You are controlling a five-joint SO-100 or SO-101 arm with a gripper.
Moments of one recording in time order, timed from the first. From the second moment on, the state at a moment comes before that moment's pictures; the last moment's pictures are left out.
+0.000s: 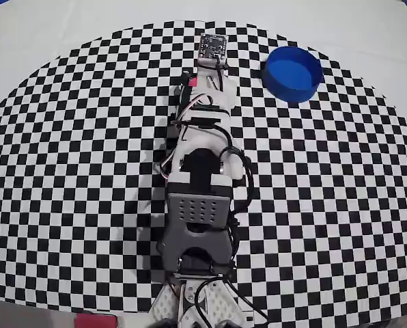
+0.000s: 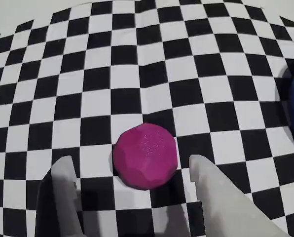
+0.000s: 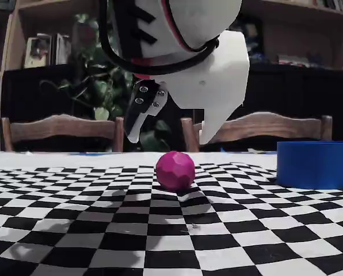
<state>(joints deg) 6.2 72.9 110.1 -4.4 -90.4</state>
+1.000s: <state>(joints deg) 7.3 67.2 104.4 -4.4 -90.4</state>
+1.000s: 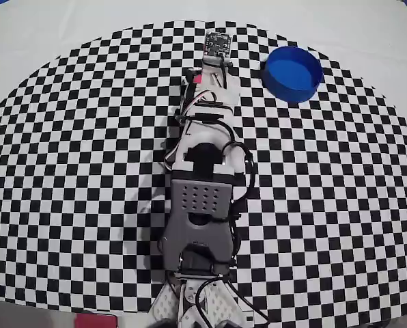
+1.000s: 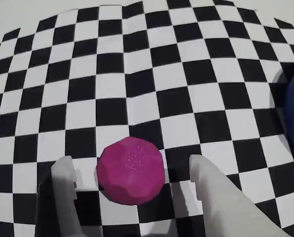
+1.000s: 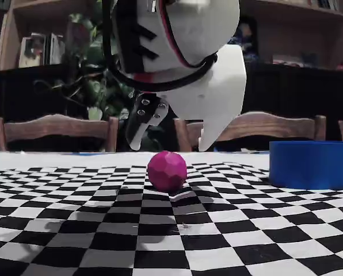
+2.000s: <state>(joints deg) 7.8 59.3 96.2 -4.2 -90.4</state>
